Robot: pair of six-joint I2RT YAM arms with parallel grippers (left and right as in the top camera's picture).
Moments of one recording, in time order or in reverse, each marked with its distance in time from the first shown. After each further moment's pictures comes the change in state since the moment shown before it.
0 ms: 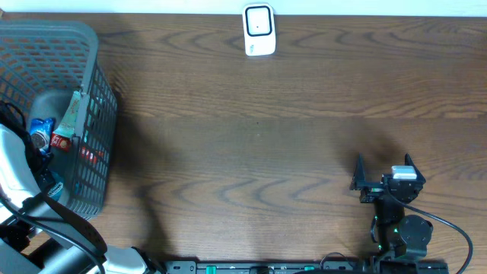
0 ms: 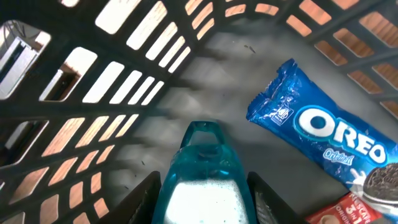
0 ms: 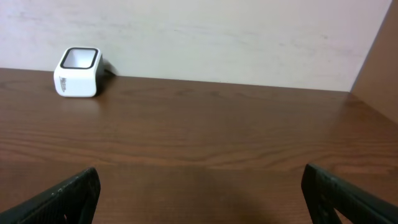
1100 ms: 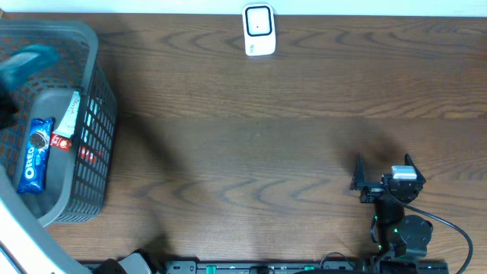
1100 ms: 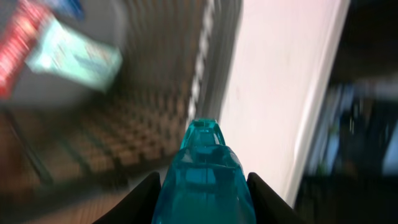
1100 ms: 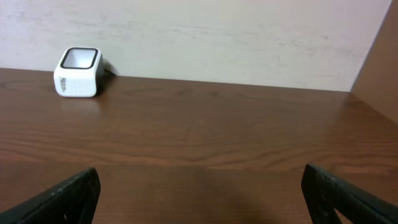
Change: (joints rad) left arm -0.078 -0.264 0.536 0.087 0.603 0.171; right arm 0.000 0.000 0.000 0.000 0.000 0.000
